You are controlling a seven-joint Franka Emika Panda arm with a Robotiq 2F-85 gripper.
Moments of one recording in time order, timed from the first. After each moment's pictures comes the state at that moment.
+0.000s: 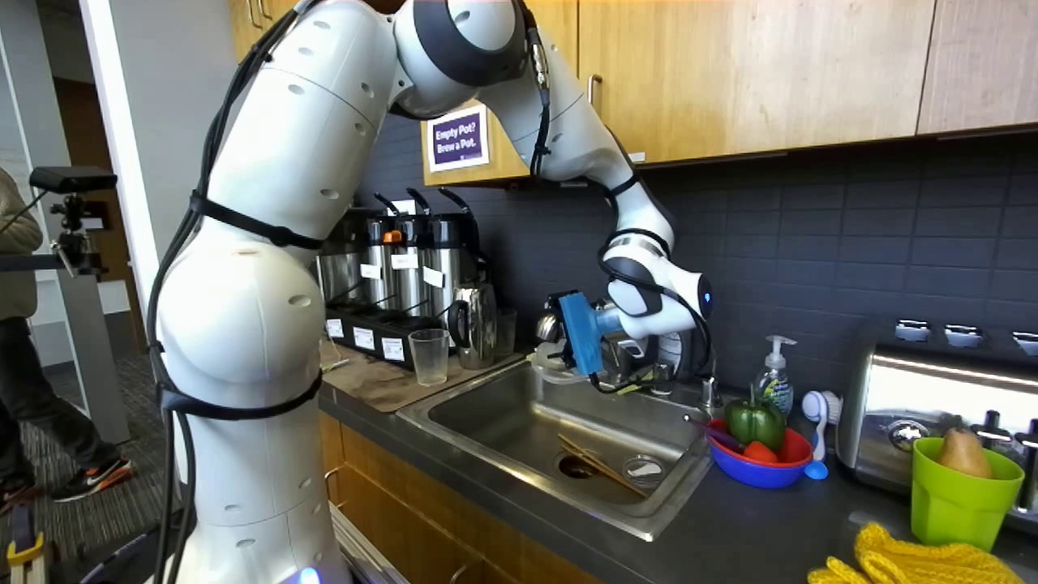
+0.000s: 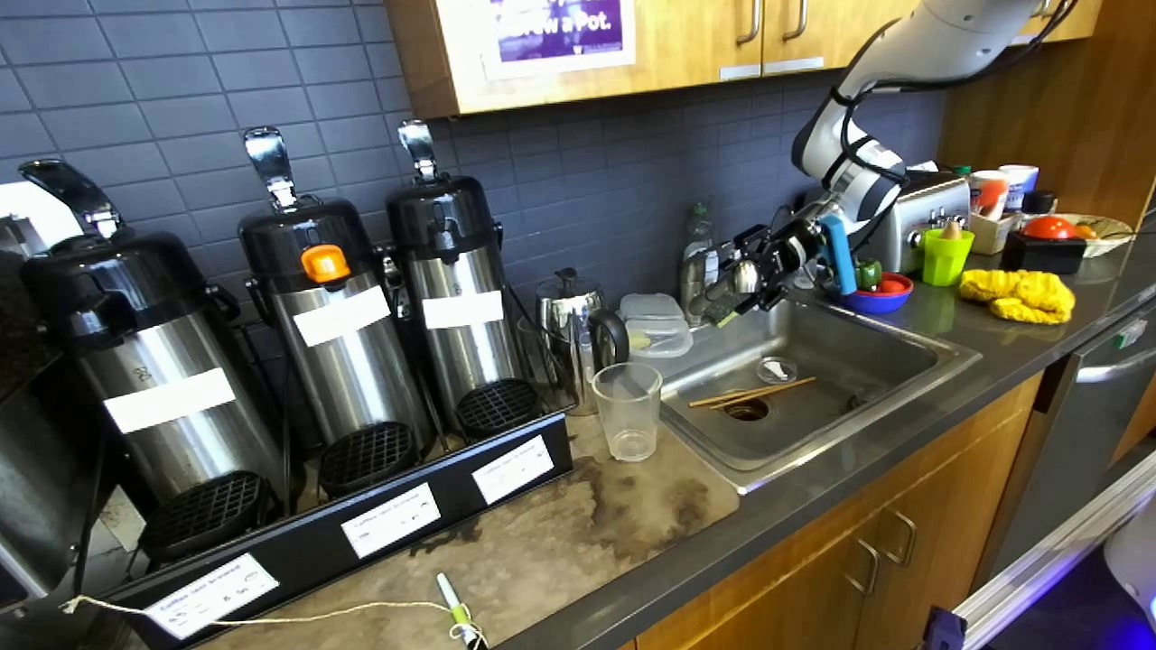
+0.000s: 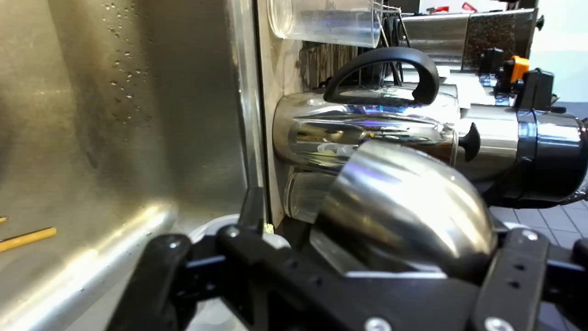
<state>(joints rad) -0.17 0.46 -0.13 -2.03 1.22 1.68 -0.94</state>
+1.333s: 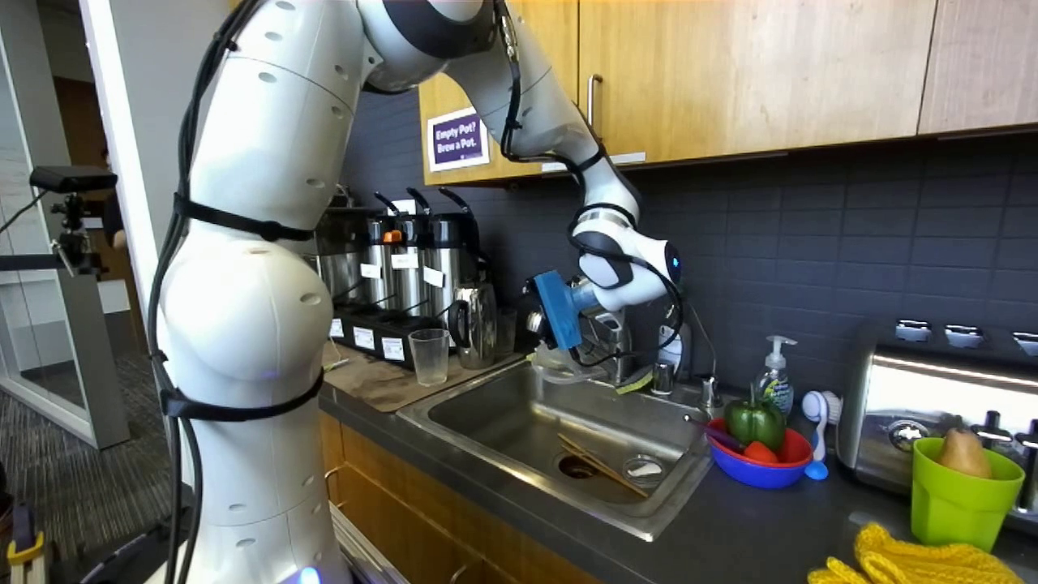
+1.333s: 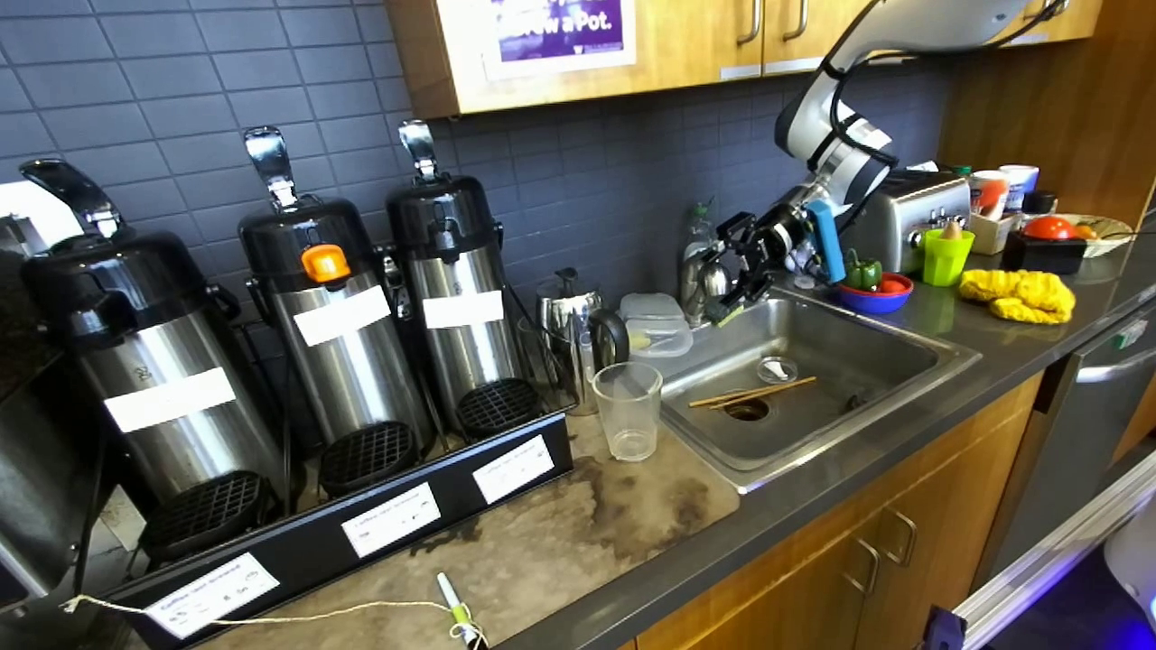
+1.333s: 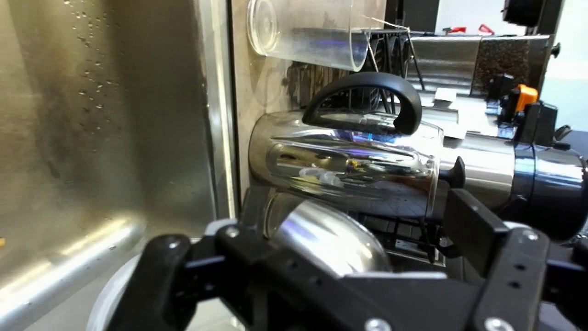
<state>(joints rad) -0.11 0.33 -0.09 -2.12 1.20 1.77 -0.90</state>
